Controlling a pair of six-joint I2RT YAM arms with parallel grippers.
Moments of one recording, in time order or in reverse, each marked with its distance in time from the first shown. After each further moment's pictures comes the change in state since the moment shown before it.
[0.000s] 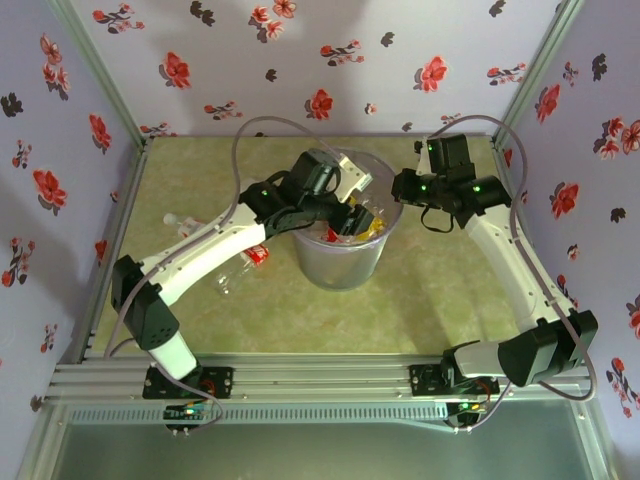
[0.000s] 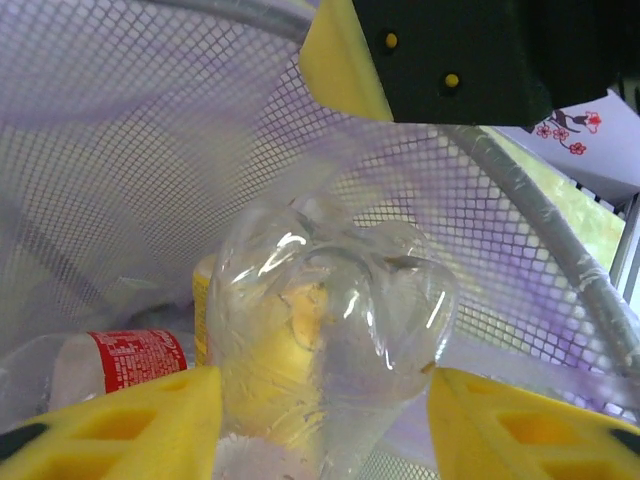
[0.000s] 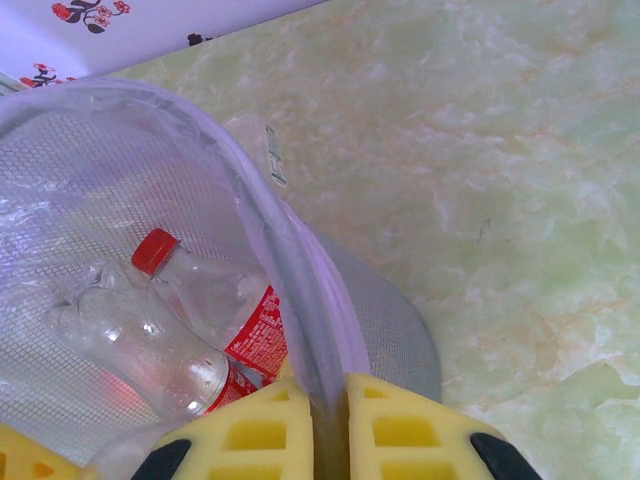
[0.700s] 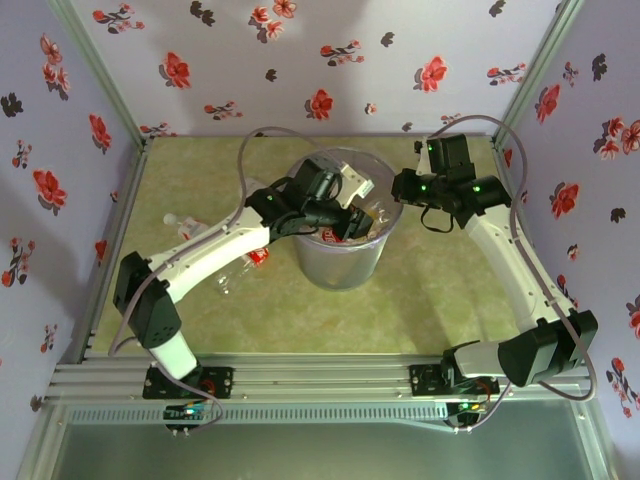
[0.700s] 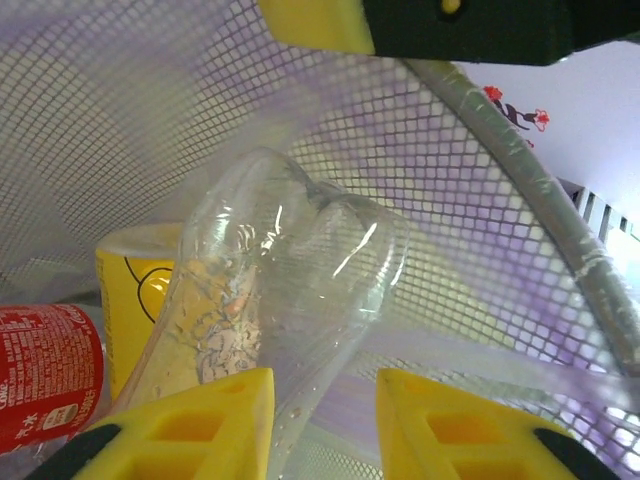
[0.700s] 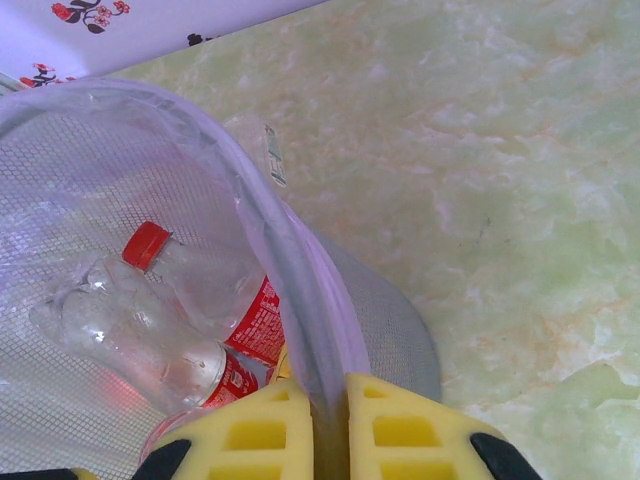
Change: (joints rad) left arm 0.005 0.006 -0.070 0.073 0.110 -0.071; right arm 0.000 0.000 0.000 0.000 0.000 0.000
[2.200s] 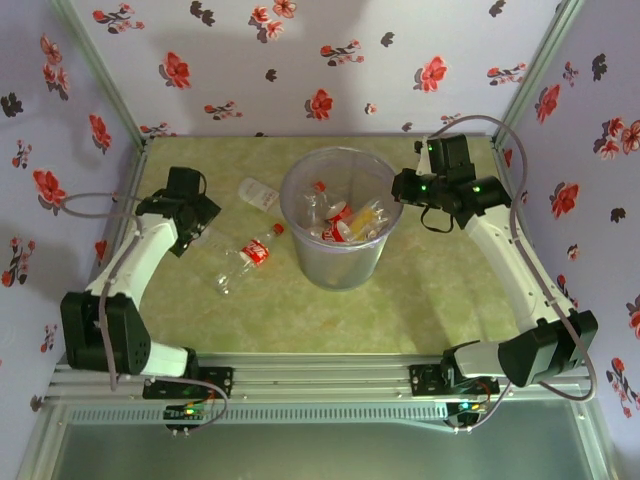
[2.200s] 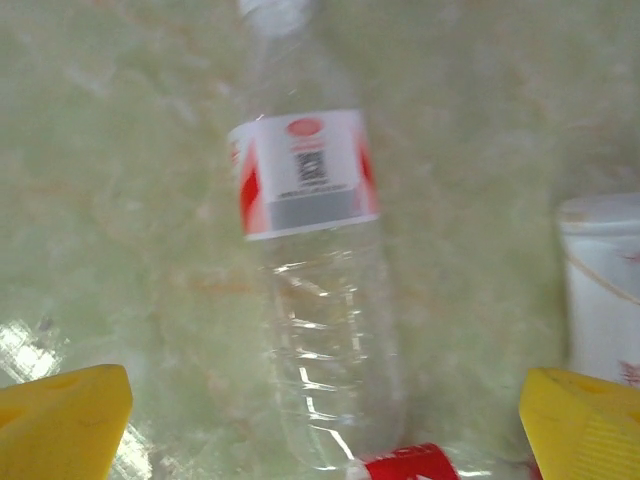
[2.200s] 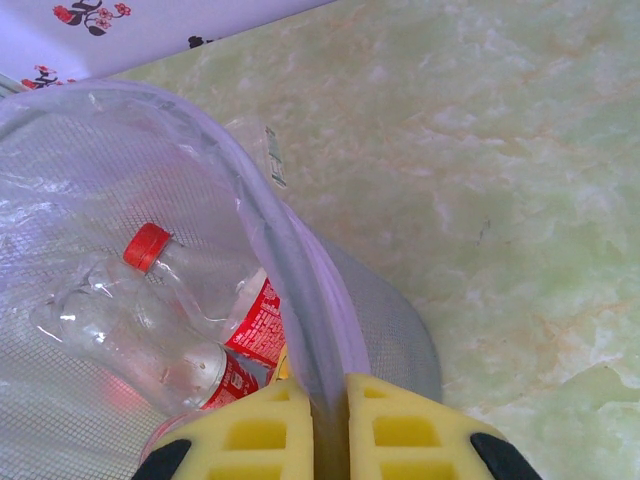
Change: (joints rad) left arm 0.741 -0.256 -0.434 -0.310 -0.556 -0.837; right arm 0.000 -0.003 -0.010 0.014 -0.001 0.000
